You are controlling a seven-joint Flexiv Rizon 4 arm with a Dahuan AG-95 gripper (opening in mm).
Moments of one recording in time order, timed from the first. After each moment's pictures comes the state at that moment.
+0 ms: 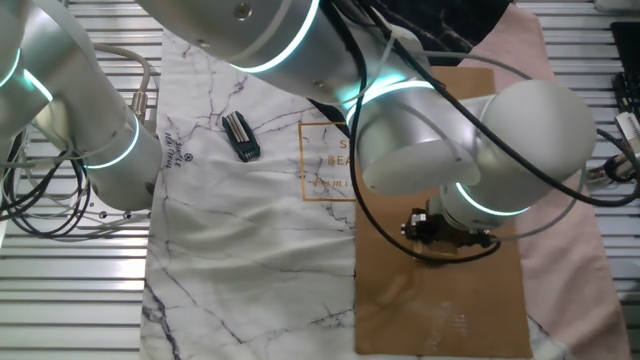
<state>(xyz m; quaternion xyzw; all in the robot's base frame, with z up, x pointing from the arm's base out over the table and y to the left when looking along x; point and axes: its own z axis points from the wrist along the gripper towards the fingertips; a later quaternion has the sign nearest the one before) 0.559 -0.139 0.031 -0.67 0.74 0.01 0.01</state>
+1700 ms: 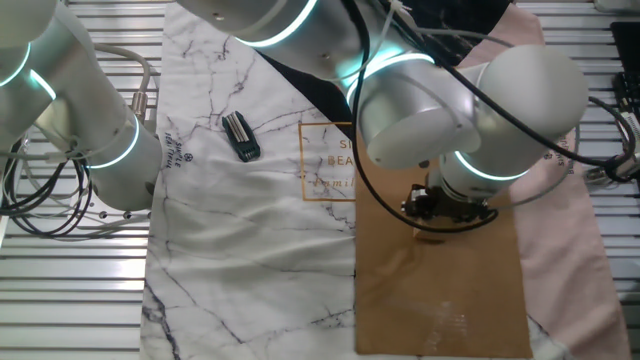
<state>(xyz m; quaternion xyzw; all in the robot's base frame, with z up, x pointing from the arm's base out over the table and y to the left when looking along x) 0.562 -0.096 0.028 -0.67 0.74 0.01 0.01</state>
